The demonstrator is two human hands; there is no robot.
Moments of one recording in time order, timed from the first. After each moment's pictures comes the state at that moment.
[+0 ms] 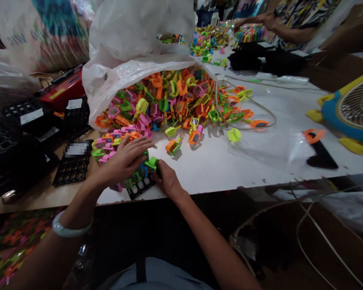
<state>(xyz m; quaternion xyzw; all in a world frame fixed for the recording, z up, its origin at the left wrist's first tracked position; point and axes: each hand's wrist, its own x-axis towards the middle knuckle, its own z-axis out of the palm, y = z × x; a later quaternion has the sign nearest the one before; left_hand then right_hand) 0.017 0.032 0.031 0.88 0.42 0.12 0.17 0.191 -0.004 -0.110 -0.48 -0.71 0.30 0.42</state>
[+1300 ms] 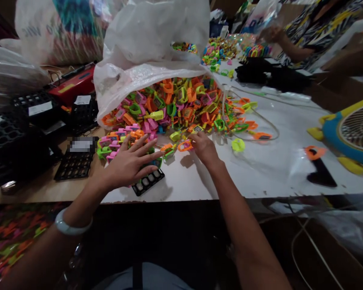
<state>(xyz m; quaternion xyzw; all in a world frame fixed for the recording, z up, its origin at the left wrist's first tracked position) 0.009 0.022 0.025 0.90 0.41 0.11 0.04 0.311 0.109 -0.067 -0.55 -0.79 0.02 0.28</state>
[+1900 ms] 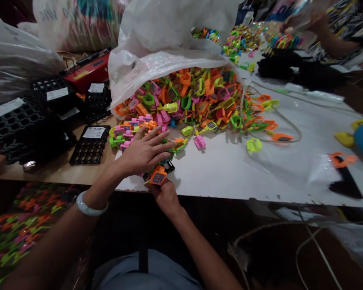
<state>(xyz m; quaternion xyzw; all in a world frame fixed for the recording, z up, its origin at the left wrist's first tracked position) 0.016 0.025 0.021 0.89 0.45 0.10 0.05 0.147 -0.062 -0.096 -0.46 -0.60 0.51 0.41</state>
